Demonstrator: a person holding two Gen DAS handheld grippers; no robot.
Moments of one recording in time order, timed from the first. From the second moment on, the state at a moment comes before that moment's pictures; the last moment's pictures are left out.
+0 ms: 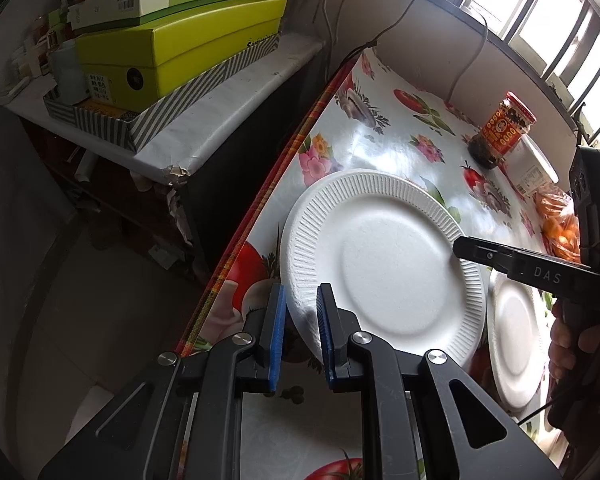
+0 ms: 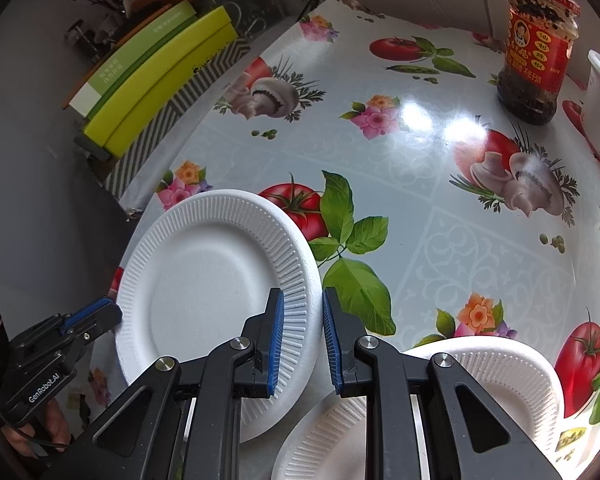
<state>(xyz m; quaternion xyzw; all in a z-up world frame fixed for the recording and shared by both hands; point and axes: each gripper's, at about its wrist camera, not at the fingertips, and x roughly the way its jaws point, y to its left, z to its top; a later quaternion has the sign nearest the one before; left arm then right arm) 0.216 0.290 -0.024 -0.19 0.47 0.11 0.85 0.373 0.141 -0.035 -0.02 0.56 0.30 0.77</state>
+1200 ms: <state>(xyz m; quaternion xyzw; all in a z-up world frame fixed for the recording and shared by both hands) 0.130 0.222 0.028 -0.15 0.44 0.07 0.88 0.256 0.067 0.031 -0.01 0.52 0.30 0.80</state>
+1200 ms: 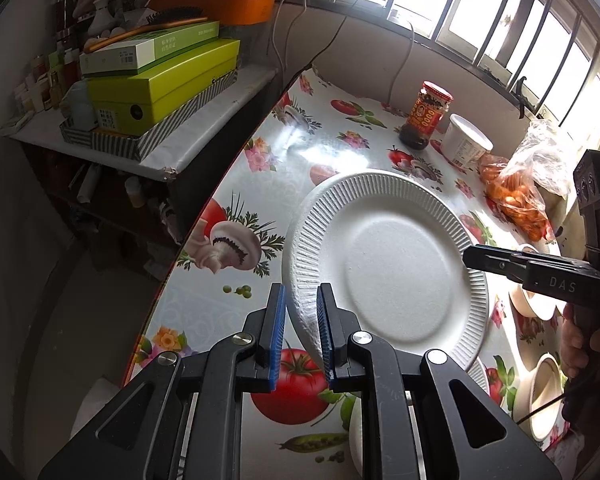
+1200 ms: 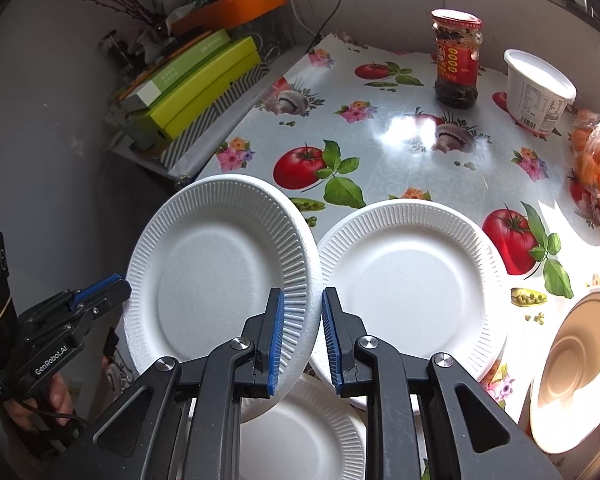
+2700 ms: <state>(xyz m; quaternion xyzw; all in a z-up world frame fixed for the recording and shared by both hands) 0.061 0.139 -0.024 -0.13 0.50 0.01 0.86 0.162 -0.012 -0.015 -0.03 0.57 0.26 0.78</state>
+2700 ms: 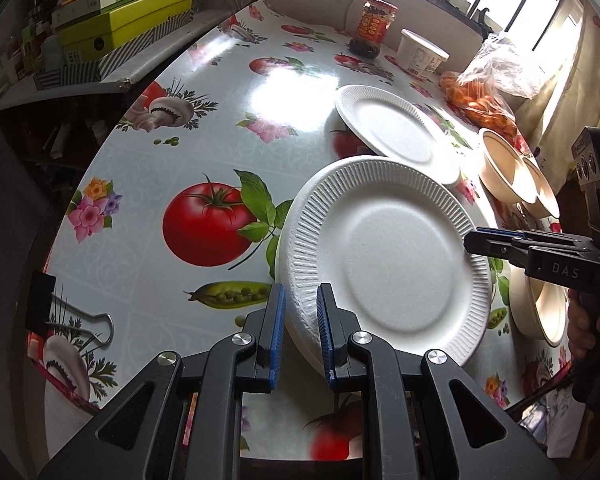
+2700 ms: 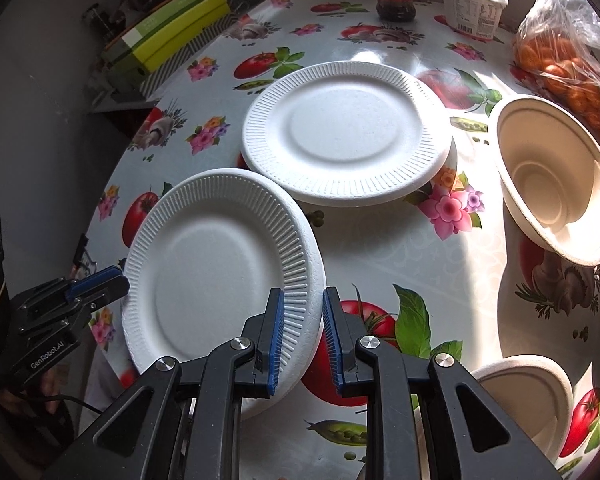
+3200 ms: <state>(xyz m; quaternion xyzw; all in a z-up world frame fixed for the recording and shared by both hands) 0.064 0.134 -0.027 -0.13 0.51 0.02 0.85 0.163 -0.015 -0.022 -0.03 0.57 0.26 0.78</state>
